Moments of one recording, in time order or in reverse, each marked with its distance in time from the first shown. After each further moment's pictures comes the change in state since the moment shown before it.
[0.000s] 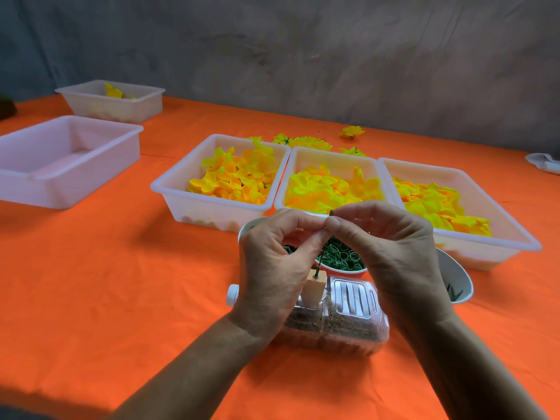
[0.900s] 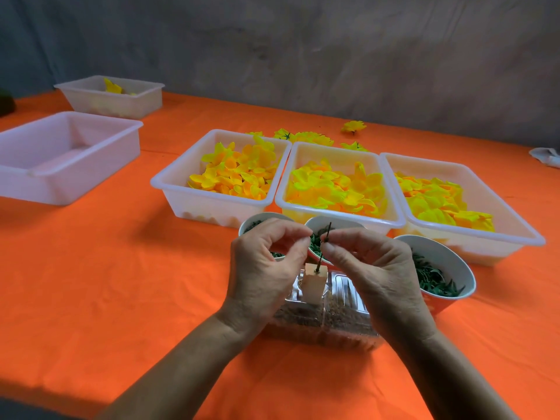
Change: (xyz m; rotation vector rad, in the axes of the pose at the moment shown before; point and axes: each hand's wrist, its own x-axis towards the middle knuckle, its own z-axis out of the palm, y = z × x) left_hand -0.011 -0.021 -0.013 0.115 -0.045 -0.089; right_hand -0.014 0.031 -0.003 -0.019 -0.099 -0.016
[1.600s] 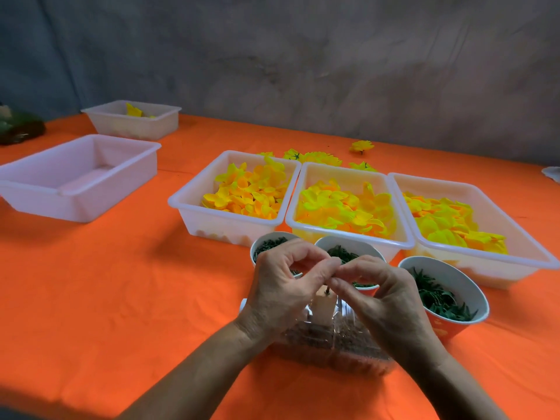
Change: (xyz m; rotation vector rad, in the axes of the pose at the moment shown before) left_hand 0.006 0.002 0.000 -0.089 -0.184 -0.047; right_hand -0.001 0.000 -0.006 -0.451 -0.032 -0.084
